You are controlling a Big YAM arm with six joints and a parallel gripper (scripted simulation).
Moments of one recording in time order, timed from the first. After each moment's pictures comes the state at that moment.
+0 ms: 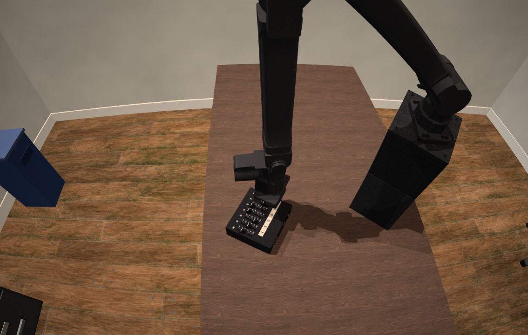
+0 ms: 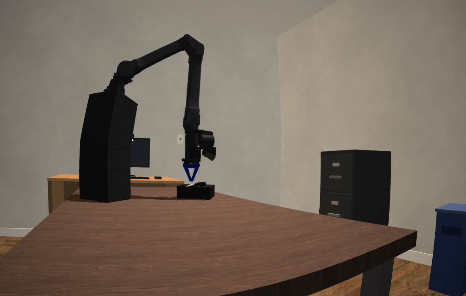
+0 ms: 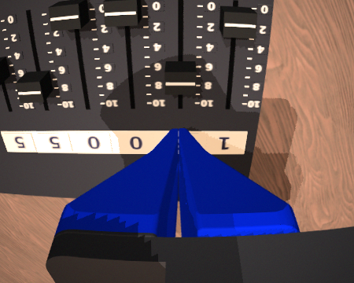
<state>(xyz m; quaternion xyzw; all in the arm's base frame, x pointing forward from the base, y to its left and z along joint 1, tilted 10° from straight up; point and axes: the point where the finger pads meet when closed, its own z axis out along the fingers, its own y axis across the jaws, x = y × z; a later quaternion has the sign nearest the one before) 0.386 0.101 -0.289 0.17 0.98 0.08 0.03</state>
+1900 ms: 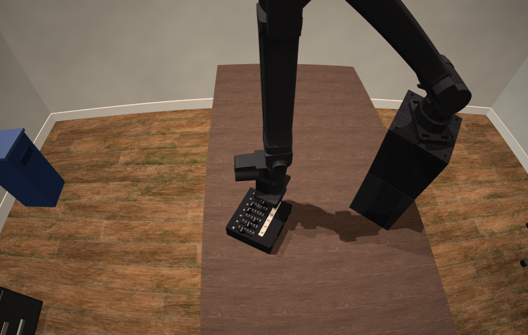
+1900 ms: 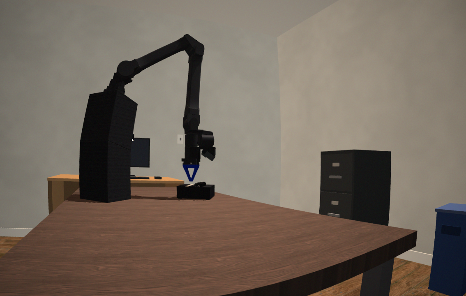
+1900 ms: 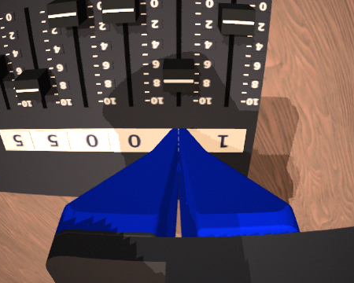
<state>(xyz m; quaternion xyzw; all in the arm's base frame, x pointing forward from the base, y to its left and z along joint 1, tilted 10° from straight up) 0.385 0.101 -0.289 0.17 0.98 0.08 0.03</state>
